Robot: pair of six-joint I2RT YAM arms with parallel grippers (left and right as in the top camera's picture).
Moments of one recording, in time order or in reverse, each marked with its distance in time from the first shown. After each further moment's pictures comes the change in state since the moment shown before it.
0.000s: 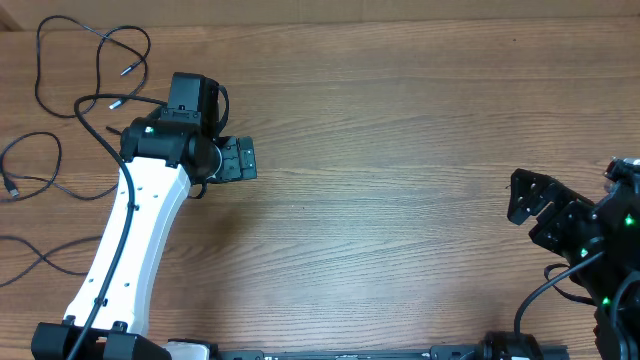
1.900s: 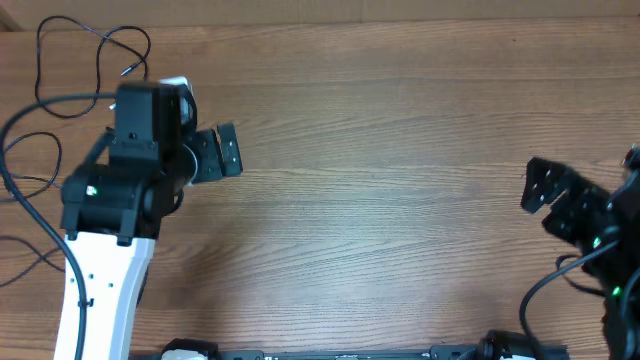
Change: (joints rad) left arm 0.000 -0.258 0.072 -0.009 0.000 0.002; right arm -0.071 0.020 0.023 0.013 0.000 -0.036
